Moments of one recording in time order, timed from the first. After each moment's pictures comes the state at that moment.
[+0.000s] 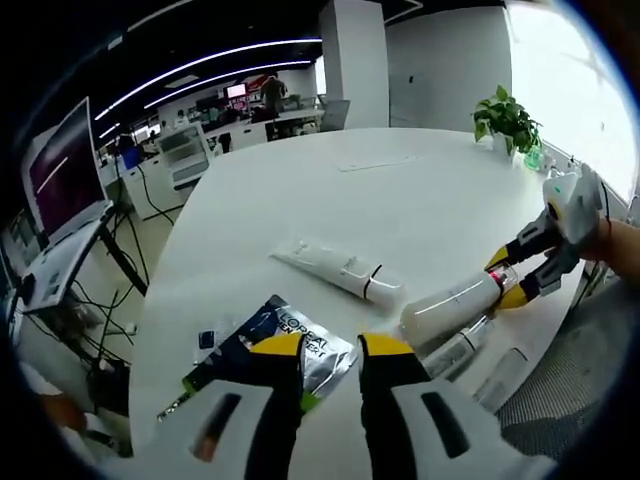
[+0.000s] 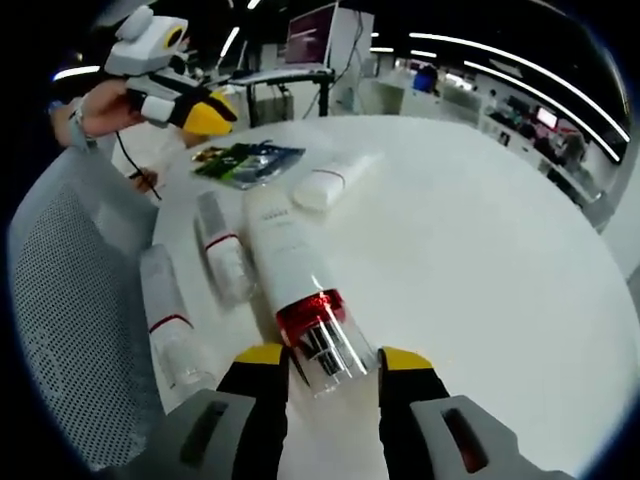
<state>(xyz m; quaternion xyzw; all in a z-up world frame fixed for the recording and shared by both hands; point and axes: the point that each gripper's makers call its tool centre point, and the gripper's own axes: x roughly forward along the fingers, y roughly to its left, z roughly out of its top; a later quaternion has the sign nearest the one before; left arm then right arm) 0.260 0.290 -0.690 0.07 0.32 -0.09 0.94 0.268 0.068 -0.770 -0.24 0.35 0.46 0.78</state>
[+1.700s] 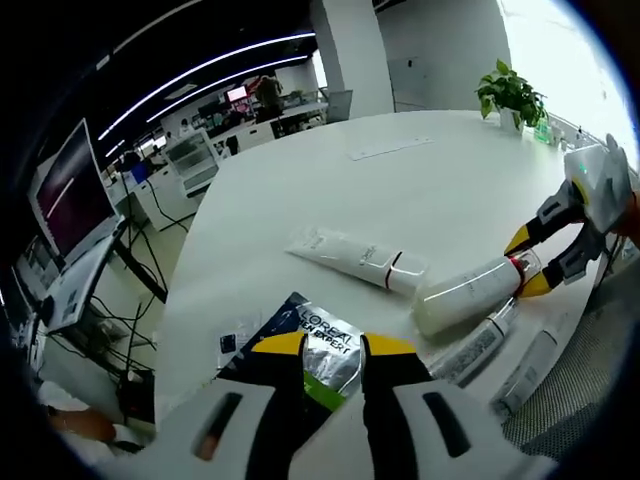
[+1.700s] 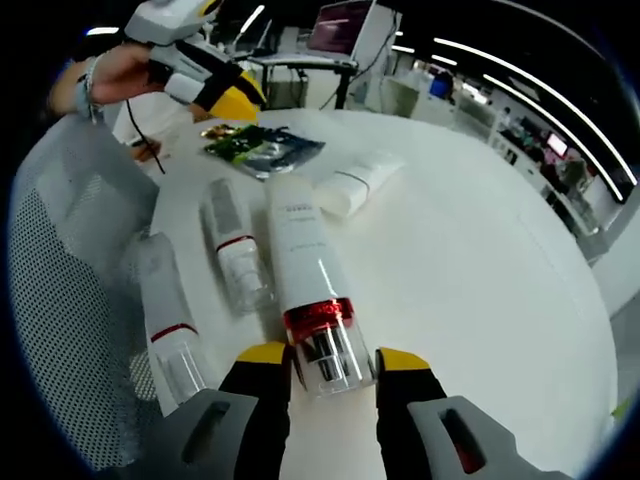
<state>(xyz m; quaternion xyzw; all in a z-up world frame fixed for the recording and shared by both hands) 0.266 0.311 -0.693 0.14 0.33 -0.04 0.93 0.265 0.085 -0.768 -0.32 0.33 0.45 0.77</state>
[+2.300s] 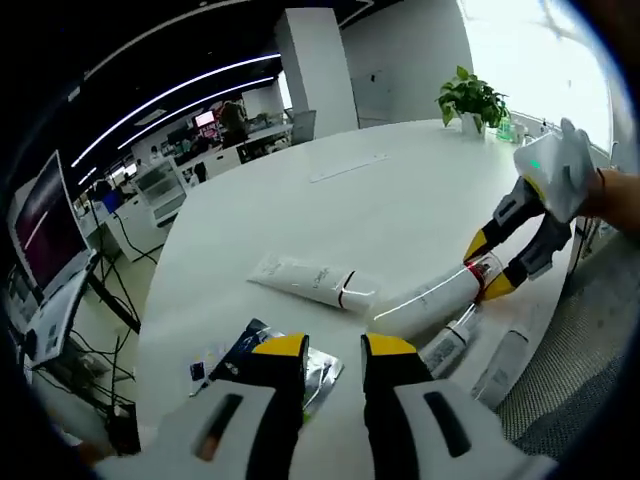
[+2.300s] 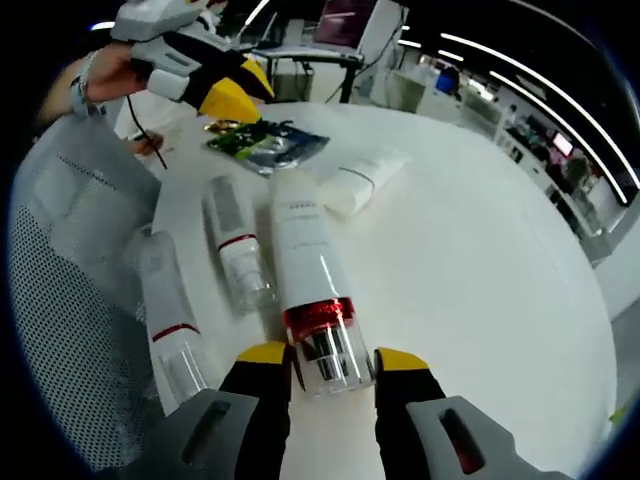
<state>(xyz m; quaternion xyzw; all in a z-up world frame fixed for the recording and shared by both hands) 0.262 0.255 -0.690 0.14 0.30 -0.16 0.93 0.266 0.083 -0.769 -0.31 0.33 0.46 0.76</state>
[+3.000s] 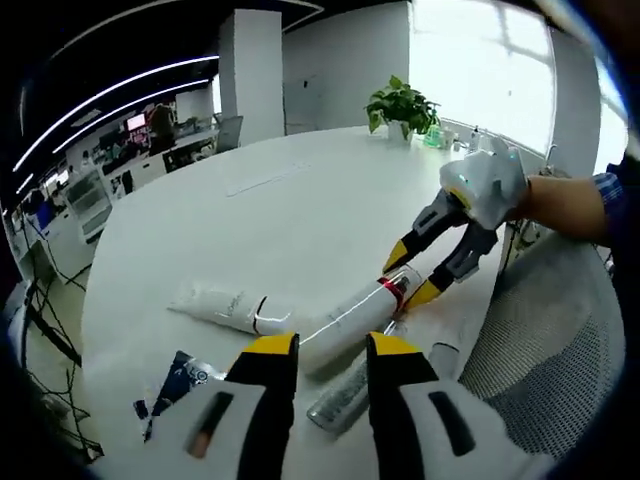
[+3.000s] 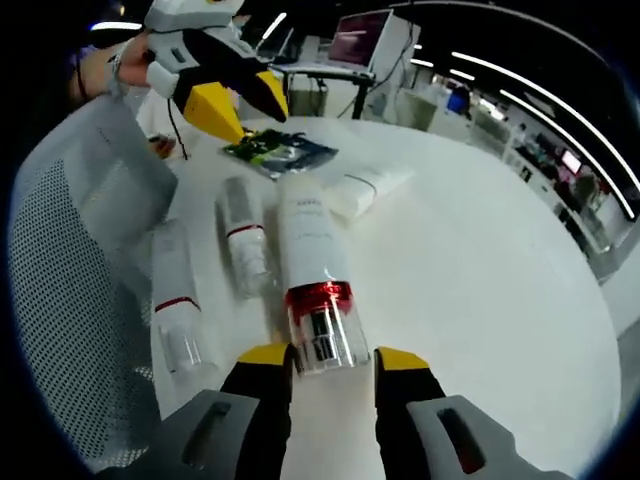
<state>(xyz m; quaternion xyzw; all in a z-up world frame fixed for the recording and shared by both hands) 0.261 0.198 -0.685 0.16 0.30 -0.34 0.88 0.263 0.072 -0.766 -0.31 0.30 0.50 0.75</state>
